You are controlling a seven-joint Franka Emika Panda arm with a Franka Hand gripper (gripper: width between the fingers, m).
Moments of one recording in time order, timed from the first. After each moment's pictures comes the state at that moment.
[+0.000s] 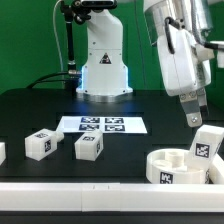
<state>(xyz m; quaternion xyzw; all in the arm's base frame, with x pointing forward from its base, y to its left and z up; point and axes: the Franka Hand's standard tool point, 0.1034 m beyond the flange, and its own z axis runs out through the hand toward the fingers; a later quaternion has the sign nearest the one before) 0.623 0.099 0.106 -0.53 0.83 0.03 0.17</state>
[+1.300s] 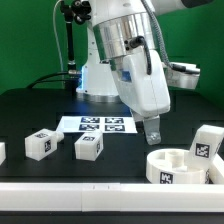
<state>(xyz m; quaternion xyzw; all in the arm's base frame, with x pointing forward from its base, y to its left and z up) 0.616 0.020 0.077 -0.75 0.65 0.02 0.13</state>
